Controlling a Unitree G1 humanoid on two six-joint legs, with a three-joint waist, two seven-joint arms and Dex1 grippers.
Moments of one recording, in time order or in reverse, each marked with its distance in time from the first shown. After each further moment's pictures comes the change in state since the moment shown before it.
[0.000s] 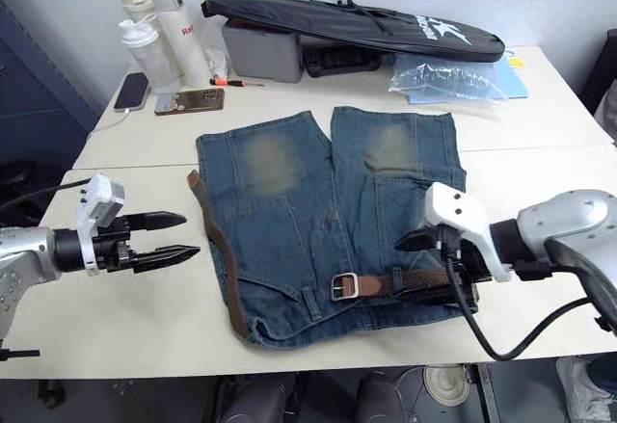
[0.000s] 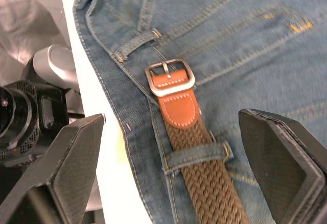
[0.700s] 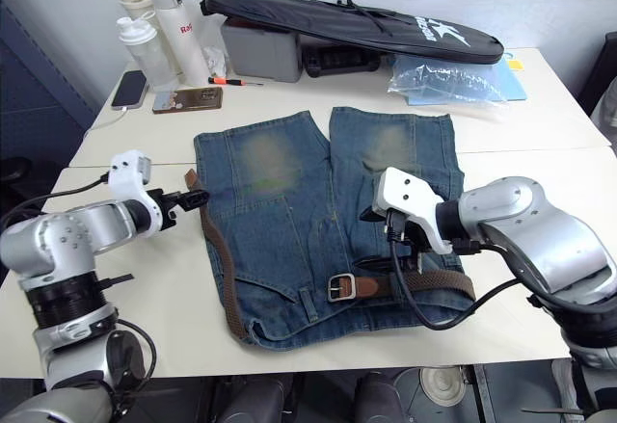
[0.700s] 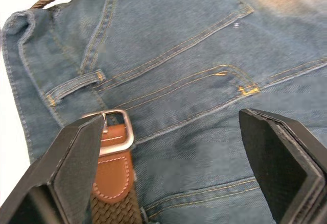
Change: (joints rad) left arm -0.486 -0.505 0.045 0.125 0.256 0.521 0.919; right arm -0.149 0.178 0.199 0.114 -0.165 -0.118 -0.160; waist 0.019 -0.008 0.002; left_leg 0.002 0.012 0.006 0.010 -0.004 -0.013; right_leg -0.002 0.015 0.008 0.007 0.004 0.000
